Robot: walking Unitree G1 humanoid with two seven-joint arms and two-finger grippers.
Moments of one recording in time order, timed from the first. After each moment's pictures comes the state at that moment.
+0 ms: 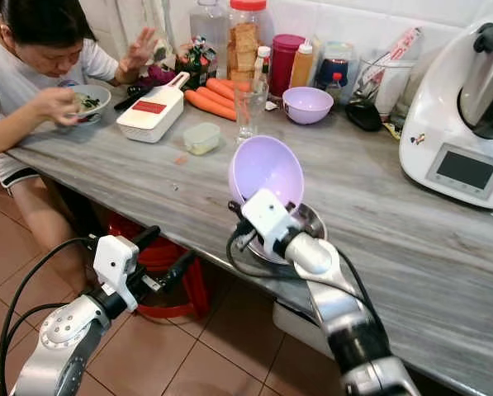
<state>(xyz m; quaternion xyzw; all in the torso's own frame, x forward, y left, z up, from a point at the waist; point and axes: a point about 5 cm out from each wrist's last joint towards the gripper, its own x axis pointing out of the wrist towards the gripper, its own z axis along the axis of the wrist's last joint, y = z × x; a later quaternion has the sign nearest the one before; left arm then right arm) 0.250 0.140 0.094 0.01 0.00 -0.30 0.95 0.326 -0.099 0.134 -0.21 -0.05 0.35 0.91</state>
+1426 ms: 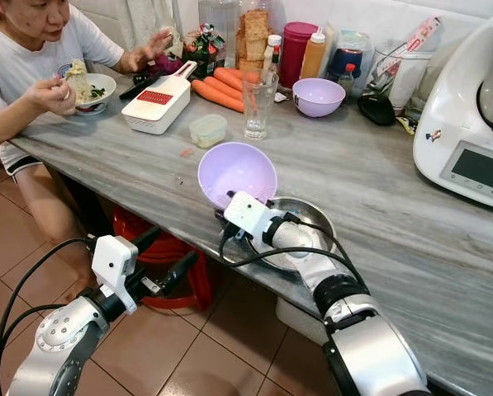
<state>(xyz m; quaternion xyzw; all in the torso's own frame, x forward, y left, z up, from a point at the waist) 0.243 0.138 0.100 0.00 0.01 -0.31 0.95 0.357 -0.092 0.114 -0.31 -0.04 0.38 0.87</state>
